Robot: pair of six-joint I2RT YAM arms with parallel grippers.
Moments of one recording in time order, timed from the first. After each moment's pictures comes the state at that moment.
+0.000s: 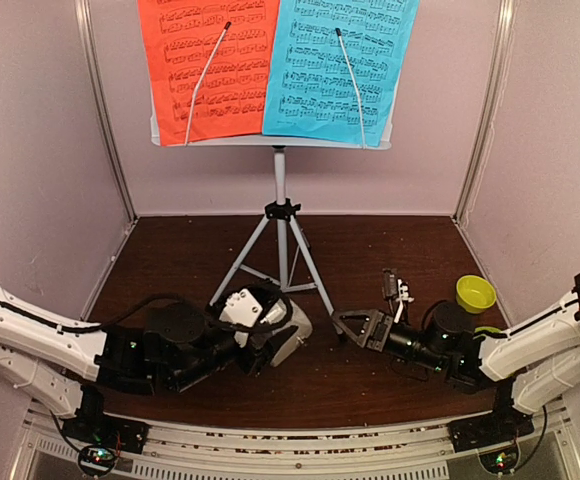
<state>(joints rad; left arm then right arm) -1.44 1.26 0.70 0.37 -0.63 0.12 1.05 1.34 0.28 1.09 -0.02 0.99</state>
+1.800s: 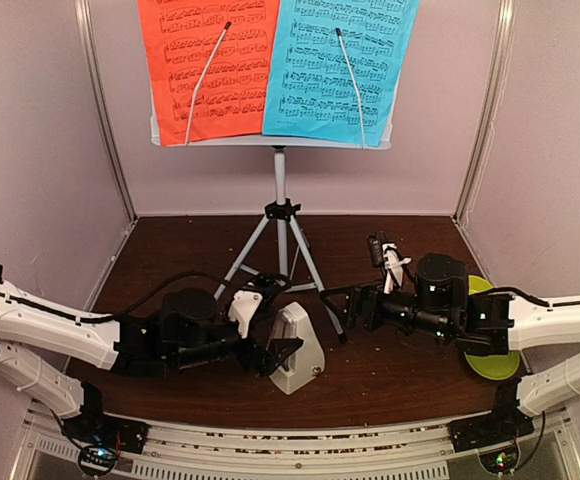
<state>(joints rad) -1.24 1.33 0.66 0.36 -0.22 -0.15 1.06 1.13 0.65 0.21 0.16 0.59</state>
